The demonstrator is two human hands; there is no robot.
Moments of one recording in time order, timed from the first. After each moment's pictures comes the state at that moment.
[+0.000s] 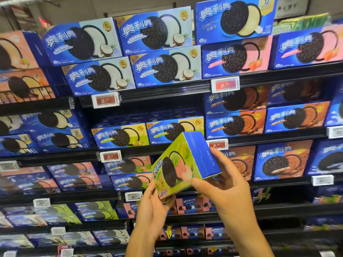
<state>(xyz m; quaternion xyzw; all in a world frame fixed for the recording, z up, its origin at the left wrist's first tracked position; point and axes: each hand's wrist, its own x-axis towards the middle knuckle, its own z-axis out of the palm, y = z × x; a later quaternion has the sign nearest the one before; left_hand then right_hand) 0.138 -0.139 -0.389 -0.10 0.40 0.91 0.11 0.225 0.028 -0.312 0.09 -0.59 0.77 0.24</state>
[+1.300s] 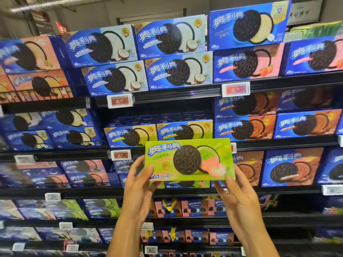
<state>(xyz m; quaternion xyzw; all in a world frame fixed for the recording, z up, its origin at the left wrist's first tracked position) 0.143 -0.184 -0.336 0.03 0.48 0.88 -0.06 0.199 0.044 -0.356 0.02 -0.43 0.89 0.17</state>
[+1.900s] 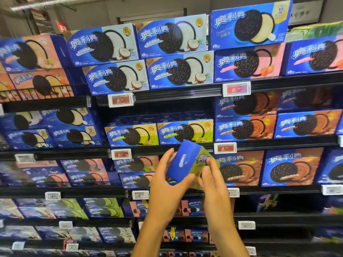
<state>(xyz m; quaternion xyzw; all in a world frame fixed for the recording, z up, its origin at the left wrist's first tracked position) 0.181 -0.130 -0.314 0.16 0.71 0.67 -0.16 0.209 -0.020 -0.329 -0.02 -0.61 0.77 0.17</state>
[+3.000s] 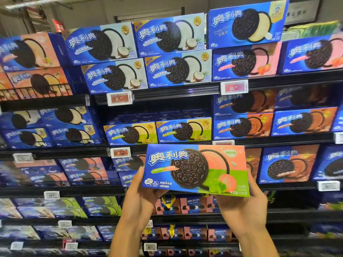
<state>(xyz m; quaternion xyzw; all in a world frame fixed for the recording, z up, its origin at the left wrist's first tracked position) 0.168 -0.187 -0.344 0.09 0.43 0.90 0.04 0.215 0.040 -0.341 0.03 -0.25 0.96 0.07</state>
